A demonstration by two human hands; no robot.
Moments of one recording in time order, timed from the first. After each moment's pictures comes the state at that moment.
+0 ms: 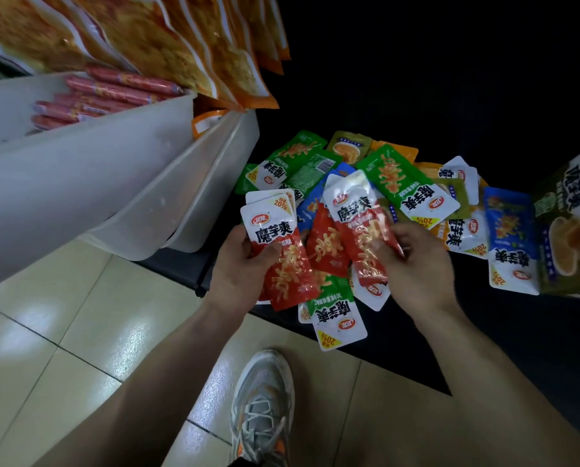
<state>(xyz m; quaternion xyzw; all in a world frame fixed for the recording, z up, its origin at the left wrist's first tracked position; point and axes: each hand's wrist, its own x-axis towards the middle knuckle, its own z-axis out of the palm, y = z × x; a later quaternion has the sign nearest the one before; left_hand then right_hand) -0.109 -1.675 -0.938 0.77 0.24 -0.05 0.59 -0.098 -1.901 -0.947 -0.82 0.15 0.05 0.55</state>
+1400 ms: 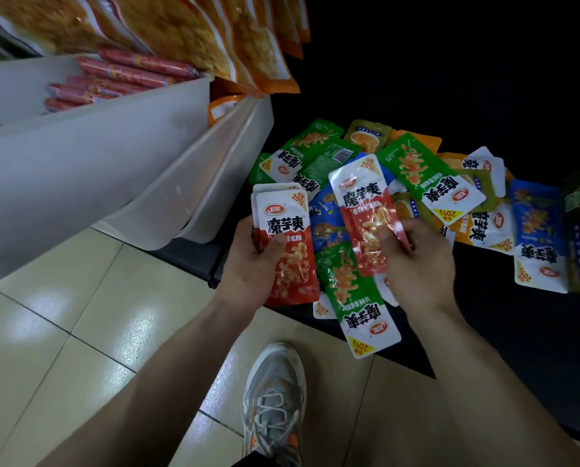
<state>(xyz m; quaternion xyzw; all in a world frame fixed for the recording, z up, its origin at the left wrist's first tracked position) -0.116 -1.672 -0.934 0.75 0.26 -0.05 0.60 -0.101 -1.876 -0.955 -0.80 0.18 0.03 0.57</state>
